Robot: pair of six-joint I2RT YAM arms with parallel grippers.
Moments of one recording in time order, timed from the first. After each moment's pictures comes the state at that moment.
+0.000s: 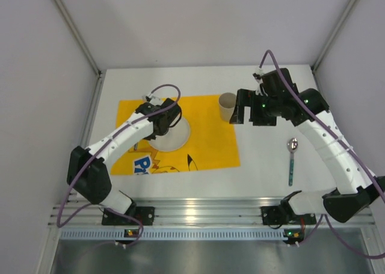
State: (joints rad) left arm -0.62 1.49 1.30 -1.21 -0.82 -0.50; right arm 0.52 1.32 1.62 -1.15 -0.12 0.51
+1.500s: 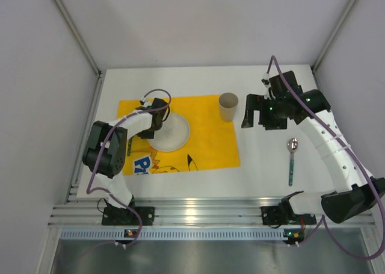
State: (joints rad) left arm -0.33 1.81 1.10 -0.64 -0.76 -0.29; right arm 0.40 1.30 1.50 -1.19 -0.14 0.40
